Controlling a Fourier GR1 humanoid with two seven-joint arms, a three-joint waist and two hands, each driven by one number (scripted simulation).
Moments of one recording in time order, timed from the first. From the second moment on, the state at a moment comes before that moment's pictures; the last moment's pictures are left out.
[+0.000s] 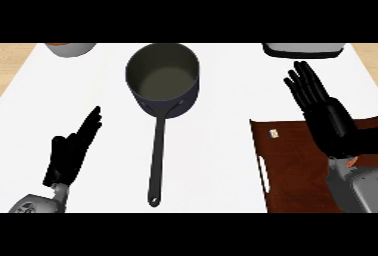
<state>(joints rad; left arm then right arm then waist) -0.08 0.44 -0.28 -1.46 0.19 0.21 0.13 -0.26 -0.41 0.18 -1.61 -0.41 -0.08 -0.01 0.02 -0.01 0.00</state>
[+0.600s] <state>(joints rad) -0.12 0.33 -0.21 -1.59 0.26 0.28 0.17 -0.15 -0.63 -0.04 -1.45 -0.31 0.00 -0.19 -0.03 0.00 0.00</state>
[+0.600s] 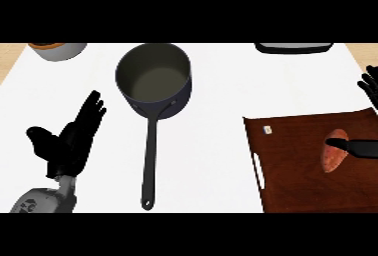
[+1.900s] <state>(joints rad) -0.13 0.28 -0.20 -1.65 0.24 0.27 0.25 0.22 -1.13 -0.29 -1.74 -0.21 0.35 0.14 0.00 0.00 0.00</state>
